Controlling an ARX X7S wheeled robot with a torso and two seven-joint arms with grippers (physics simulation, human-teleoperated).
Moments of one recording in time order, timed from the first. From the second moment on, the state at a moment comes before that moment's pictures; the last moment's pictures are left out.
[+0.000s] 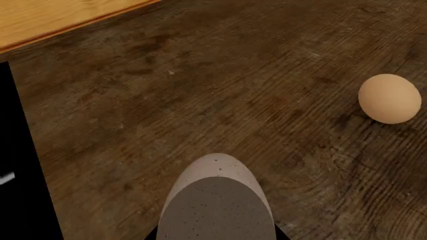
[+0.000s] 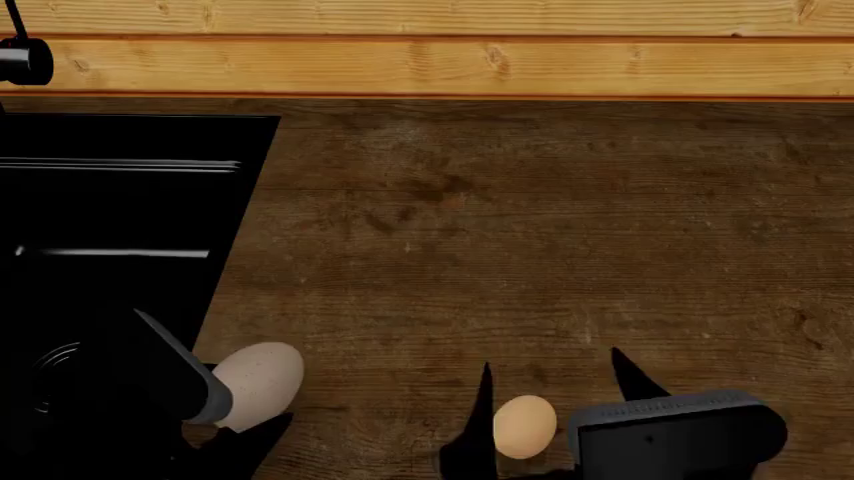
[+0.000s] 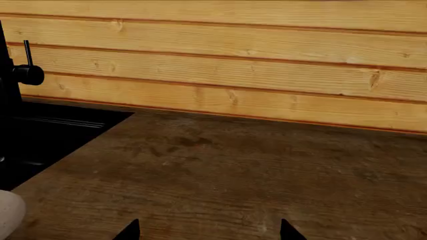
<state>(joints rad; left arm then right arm) -0.66 -0.54 0.49 0.23 -0.65 -0.93 0.18 0.19 0.41 -0.20 -0.60 0.48 0.65 0.30</state>
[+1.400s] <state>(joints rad) -0.67 -0.57 0.47 0.30 -0.70 -0.96 0.14 0.24 0.37 -0.30 -0.30 0.47 0.56 0.23</state>
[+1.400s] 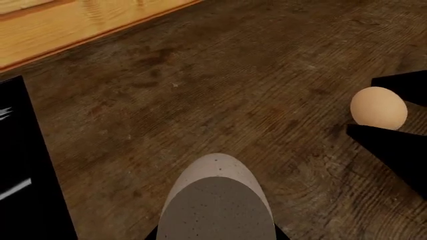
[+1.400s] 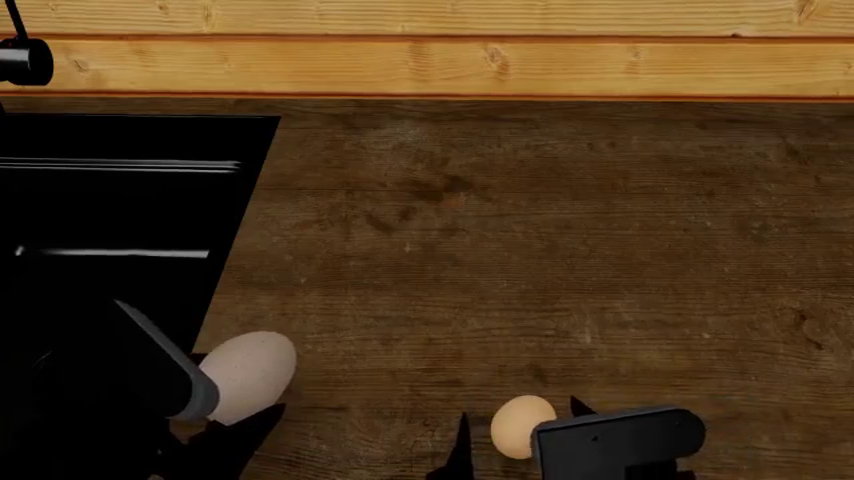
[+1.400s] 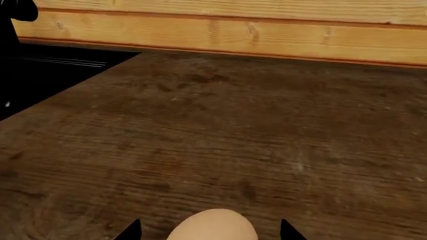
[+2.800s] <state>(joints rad) -0.65 -0.52 0.26 0.44 -0.80 -0.94 -0.06 0.40 0.40 -0.26 -0.45 0.46 0.63 0.34</state>
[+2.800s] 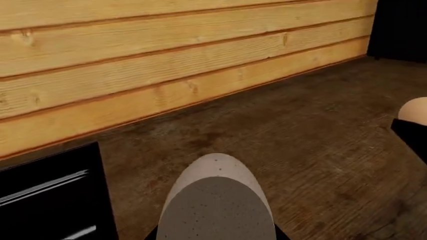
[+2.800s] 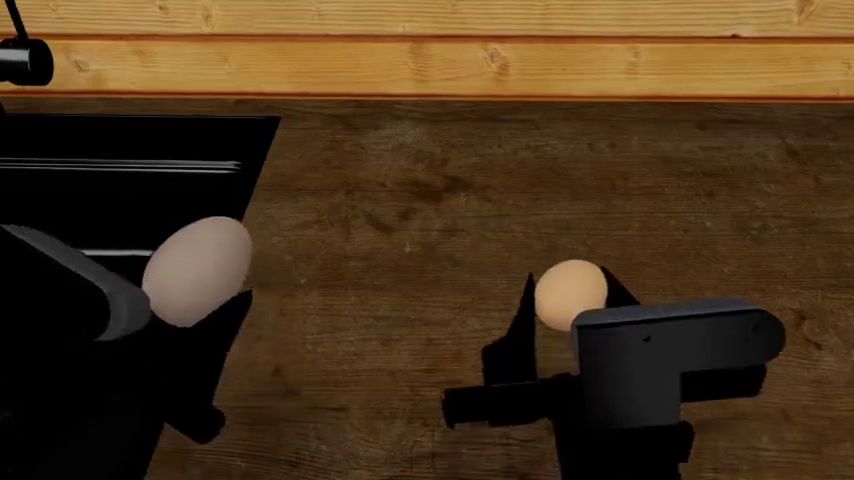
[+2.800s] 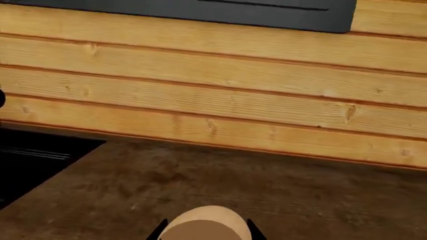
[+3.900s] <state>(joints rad) -0.61 -0.52 0.07 0.64 -0.81 -0.90 -0.32 0.62 0.43 -0.23 -0.55 0.42 0.68 0.42</state>
